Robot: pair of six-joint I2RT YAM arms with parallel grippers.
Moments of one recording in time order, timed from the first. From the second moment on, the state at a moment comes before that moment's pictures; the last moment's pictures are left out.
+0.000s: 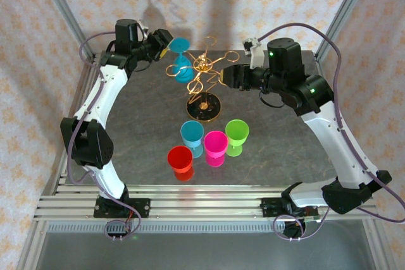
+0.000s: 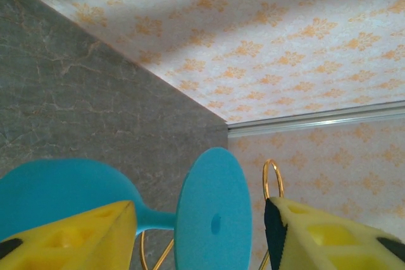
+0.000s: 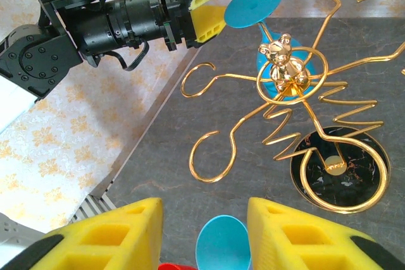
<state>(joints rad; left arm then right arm) -0.09 1.77 1.74 -0.39 0.49 -0.98 0.54 1.33 1.73 -0.86 -0.37 0.42</state>
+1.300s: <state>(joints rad) -0.11 1.82 1.74 -0.34 0.50 -1.02 0.54 1.31 1.75 -0.88 -0.36 0.40</state>
